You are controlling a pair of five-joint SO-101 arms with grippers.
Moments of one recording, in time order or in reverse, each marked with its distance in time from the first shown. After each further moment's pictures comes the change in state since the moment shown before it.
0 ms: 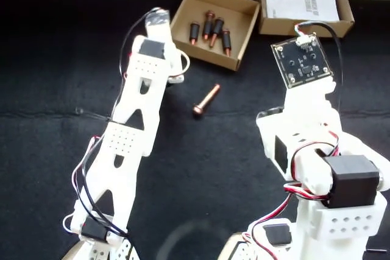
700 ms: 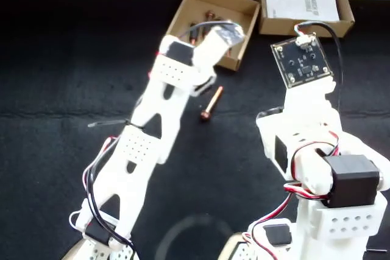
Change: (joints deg) left arm 11.0 -5.6 -0.4 2.3 -46.1; right arm 0.0 0.0 0.5 0.0 0.0
